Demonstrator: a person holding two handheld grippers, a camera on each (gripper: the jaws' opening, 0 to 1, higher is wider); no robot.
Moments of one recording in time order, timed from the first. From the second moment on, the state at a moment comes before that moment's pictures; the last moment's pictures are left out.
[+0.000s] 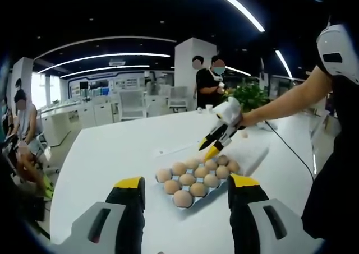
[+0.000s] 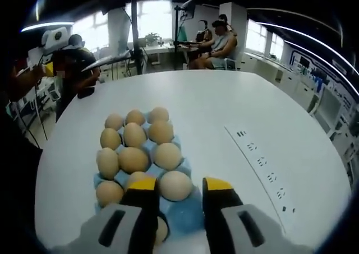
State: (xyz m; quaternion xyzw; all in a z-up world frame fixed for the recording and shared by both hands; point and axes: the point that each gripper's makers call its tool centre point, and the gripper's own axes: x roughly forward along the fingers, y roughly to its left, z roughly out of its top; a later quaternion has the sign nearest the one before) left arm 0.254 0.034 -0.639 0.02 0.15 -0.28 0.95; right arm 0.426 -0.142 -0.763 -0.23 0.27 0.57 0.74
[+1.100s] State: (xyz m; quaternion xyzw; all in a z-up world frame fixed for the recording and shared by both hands) left arm 0.260 0.020 -0.638 0.03 0.15 -0.29 0.94; right arm 0.433 -0.235 -0.764 -0.20 0.29 0.50 0.79
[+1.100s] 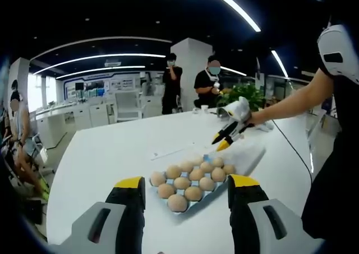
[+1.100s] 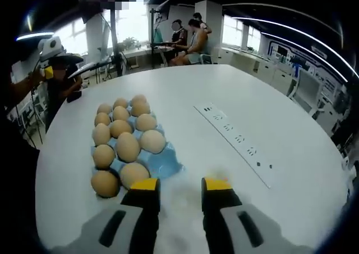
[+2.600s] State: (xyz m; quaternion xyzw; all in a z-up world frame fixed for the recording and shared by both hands) left arm 0.262 0.012 -0.636 0.03 0.15 -0.30 0.94; right arm 0.430 -0.371 -0.758 -0.18 0.32 0.38 0.85
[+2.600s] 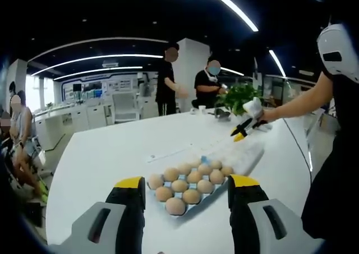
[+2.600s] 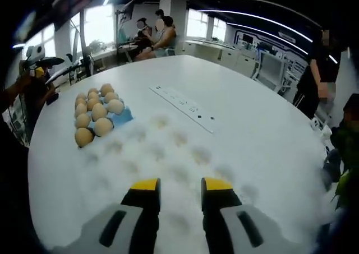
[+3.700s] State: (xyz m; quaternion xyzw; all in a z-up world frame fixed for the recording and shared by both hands) left arm 0.261 0.012 -0.638 0.03 0.15 -0.30 0.94; right arm 0.442 -0.446 -0.775 -0.22 0.35 0.29 0.87
